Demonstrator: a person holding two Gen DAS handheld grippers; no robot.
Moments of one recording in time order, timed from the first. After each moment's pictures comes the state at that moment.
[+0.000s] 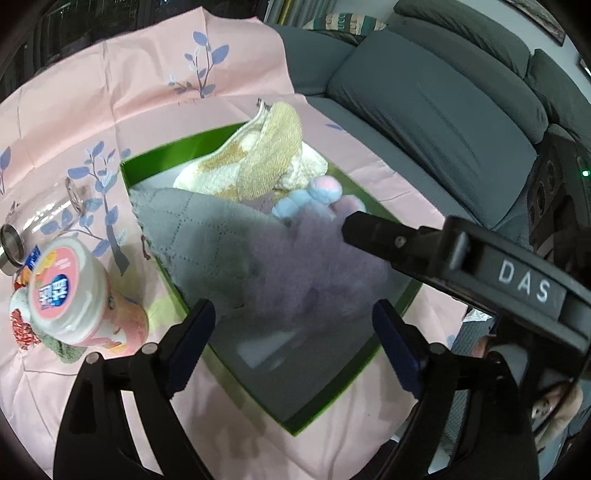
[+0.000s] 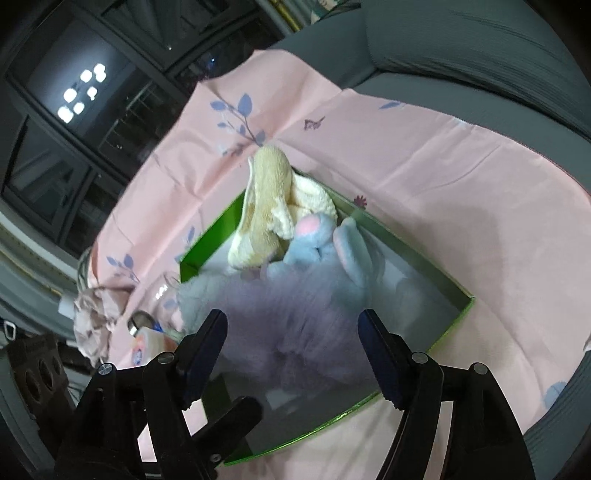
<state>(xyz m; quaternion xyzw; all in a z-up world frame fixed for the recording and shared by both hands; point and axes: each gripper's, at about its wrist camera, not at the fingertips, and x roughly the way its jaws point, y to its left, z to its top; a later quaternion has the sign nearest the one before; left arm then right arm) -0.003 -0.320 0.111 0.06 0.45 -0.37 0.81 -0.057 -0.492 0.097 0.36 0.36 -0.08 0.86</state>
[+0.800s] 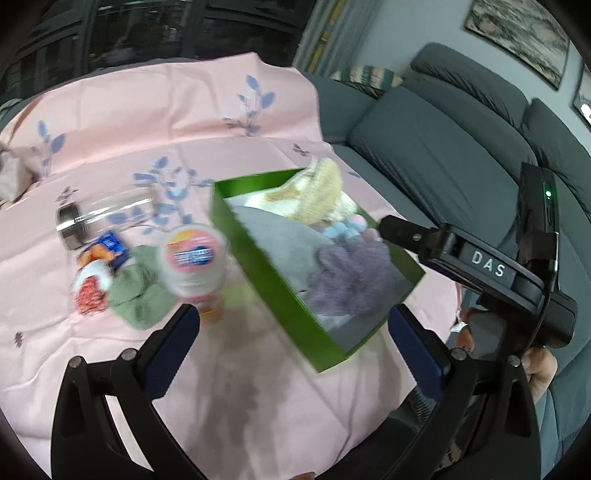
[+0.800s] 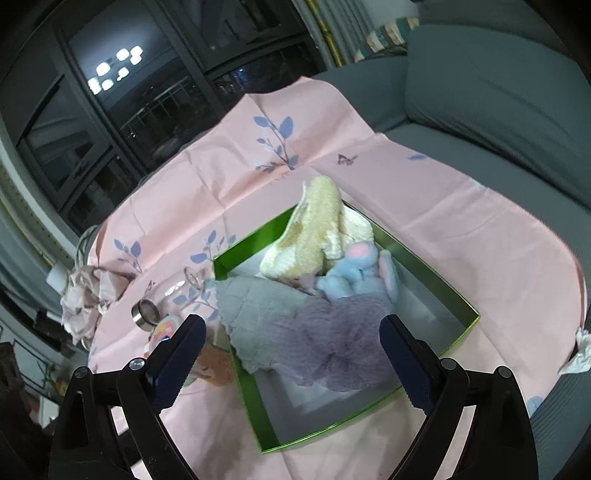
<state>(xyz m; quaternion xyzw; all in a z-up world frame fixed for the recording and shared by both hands) -0.028 -0.205 0.155 -0.01 0.40 -0.34 0.85 -0.060 -0.435 0.144 0.26 0.33 -0.08 0.90</state>
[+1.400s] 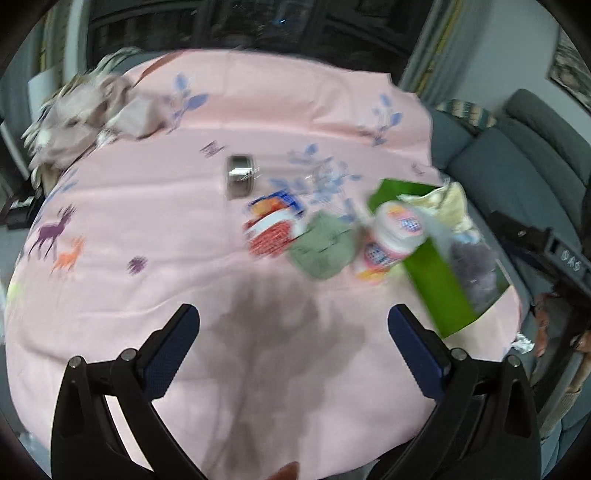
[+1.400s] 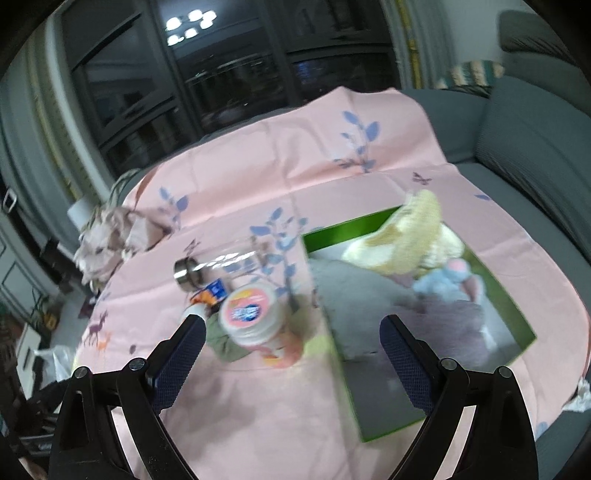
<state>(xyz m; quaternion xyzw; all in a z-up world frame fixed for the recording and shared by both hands) -0.030 -0.045 0.130 -0.05 0.43 -0.17 0.89 -0.038 -0.327 0.166 0.15 0.34 -0.01 0.93</state>
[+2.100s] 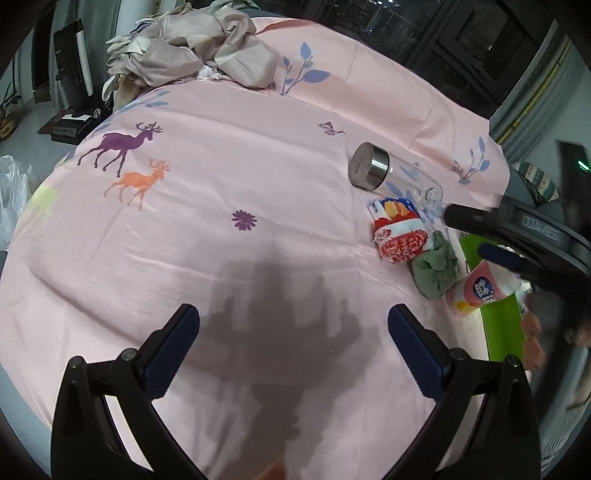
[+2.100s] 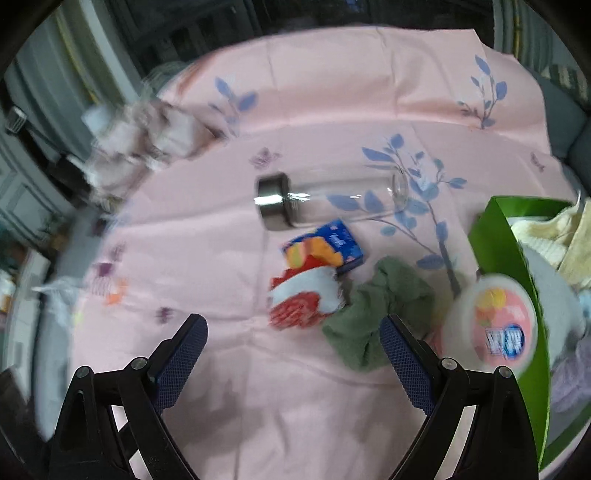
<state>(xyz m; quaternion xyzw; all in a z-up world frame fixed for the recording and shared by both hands) -0.004 0.052 0.075 -0.16 0.44 -0.05 0.88 0.088 -0.168 0.114 0.07 0.48 0.06 0.87</state>
